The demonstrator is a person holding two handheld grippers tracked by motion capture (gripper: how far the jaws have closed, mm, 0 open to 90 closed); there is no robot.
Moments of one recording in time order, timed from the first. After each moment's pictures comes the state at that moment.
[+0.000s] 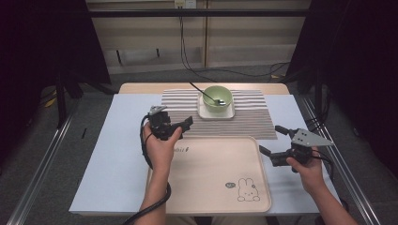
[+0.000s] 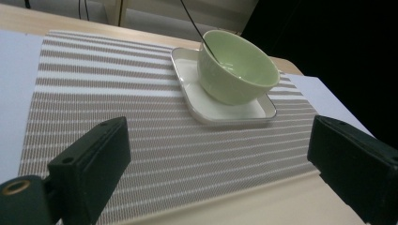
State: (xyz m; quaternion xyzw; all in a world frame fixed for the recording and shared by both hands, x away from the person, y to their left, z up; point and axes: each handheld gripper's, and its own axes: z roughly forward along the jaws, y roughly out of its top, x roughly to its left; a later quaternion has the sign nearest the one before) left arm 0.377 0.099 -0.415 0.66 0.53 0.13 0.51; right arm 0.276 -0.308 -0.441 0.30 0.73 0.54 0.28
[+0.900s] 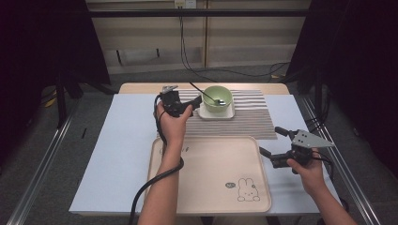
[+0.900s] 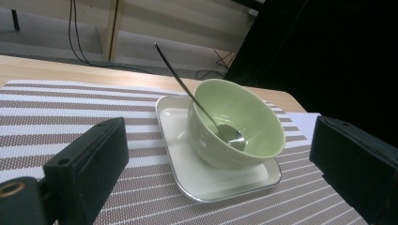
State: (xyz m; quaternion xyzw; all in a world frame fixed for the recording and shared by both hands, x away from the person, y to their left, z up) left arm 0.446 0.065 -0.412 0.64 0.53 0.14 0.54; right arm 0.272 -0.307 -0.442 0.31 0.73 0.54 0.27
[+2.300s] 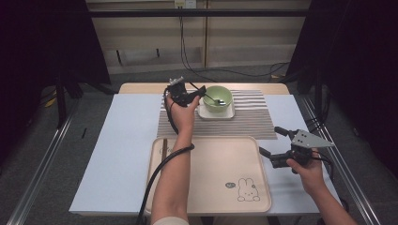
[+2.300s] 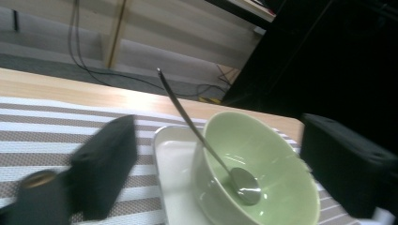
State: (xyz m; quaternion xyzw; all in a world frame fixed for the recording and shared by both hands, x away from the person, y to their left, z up) left arm 0.499 0.042 -0.433 0.60 0.55 0.13 0.56; right arm 0.272 -0.306 -0.442 0.31 0.73 0.55 0.27
